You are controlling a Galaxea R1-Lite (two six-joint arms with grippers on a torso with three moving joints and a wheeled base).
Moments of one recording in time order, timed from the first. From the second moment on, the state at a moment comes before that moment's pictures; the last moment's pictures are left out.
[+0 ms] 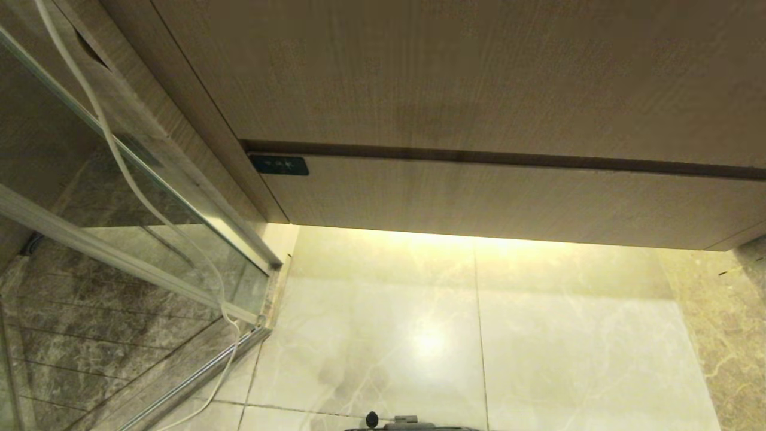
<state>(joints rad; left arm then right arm) 0.00 0.00 0.00 0.00 0.00 0.00 0.00 0.04 -0.22 0.09 0.06 -0.06</state>
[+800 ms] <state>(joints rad) 0.00 0.00 0.00 0.00 0.00 0.00 0.02 1.03 -1.08 0.66 0.22 -0.61</state>
